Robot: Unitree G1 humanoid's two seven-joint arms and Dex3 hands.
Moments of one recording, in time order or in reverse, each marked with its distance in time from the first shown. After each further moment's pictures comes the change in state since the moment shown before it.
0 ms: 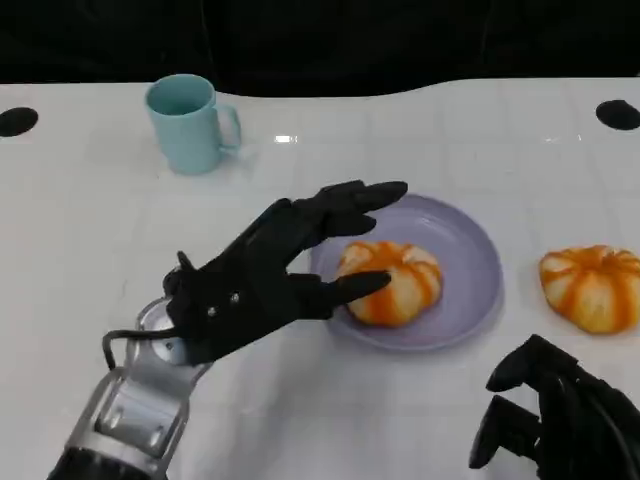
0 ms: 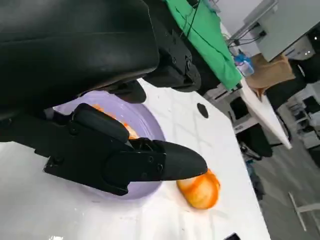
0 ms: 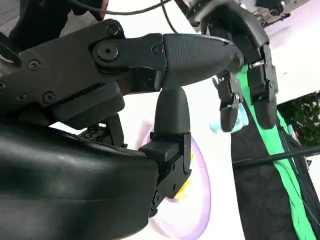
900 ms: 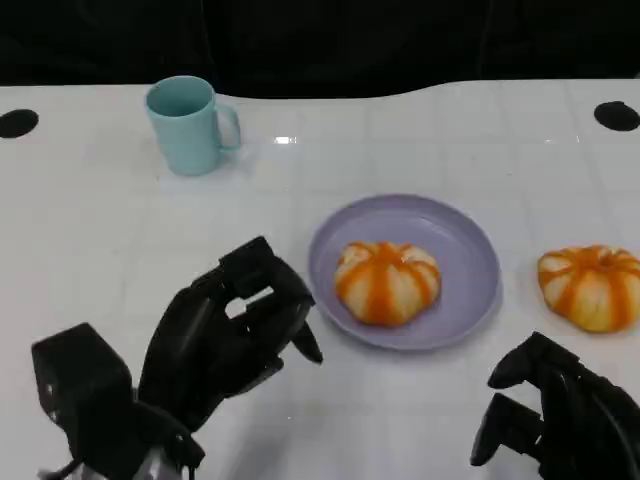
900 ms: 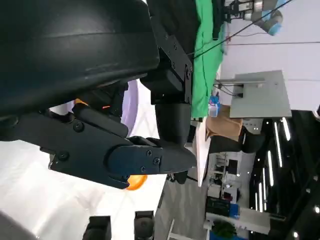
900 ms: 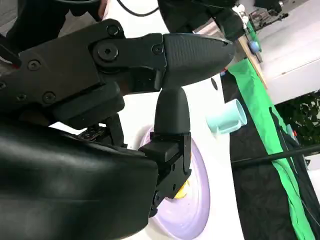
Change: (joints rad) left arm 0.436 -0.114 0.164 -0.322 -0.446 0.122 -0.020; right arm -0.008 -0.003 -0.007 -0.003 0.005 0.017 -0.002
